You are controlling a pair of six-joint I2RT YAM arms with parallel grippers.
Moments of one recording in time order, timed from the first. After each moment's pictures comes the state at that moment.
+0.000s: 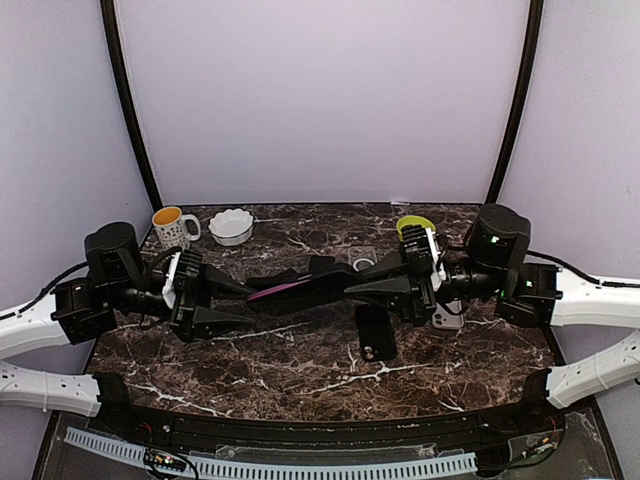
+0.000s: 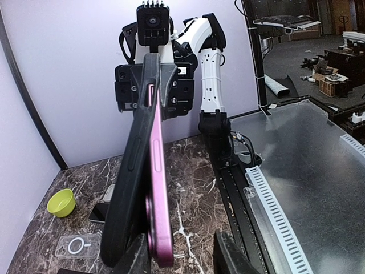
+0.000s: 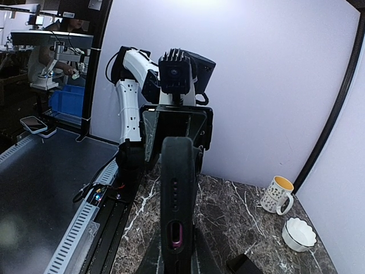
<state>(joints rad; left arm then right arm) -0.93 0.81 0.68 0.02 0.66 0.32 1.07 1.09 0.81 0.29 -0.59 -0.29</state>
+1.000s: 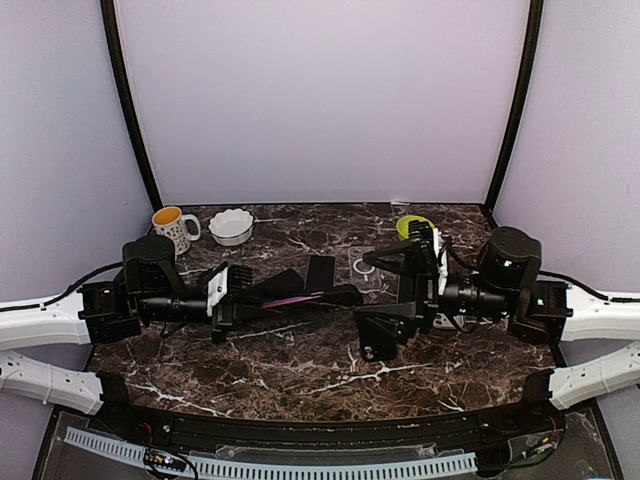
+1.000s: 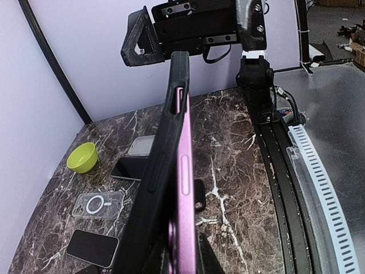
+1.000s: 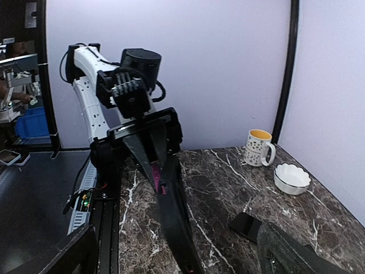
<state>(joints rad) -0.97 0.96 0.65 0.06 0.41 0.40 1.10 0.99 0.68 0.31 -0.33 -0.08</state>
